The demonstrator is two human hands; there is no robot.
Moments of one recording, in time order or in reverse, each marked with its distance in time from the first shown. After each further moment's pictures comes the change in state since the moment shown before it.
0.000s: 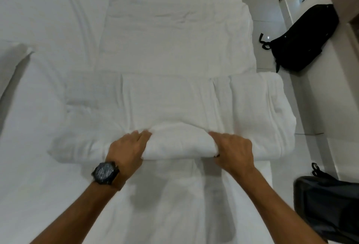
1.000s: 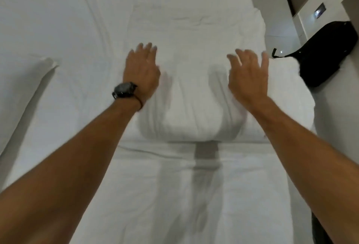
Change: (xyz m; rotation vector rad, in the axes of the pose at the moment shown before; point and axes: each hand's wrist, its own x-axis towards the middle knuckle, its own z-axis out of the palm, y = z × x) left_hand 0.202 -0.064 -0.121 -0.055 0.285 -0.209; right_hand 0.227 0.031 -0.060 -0.217 0.363 0.056
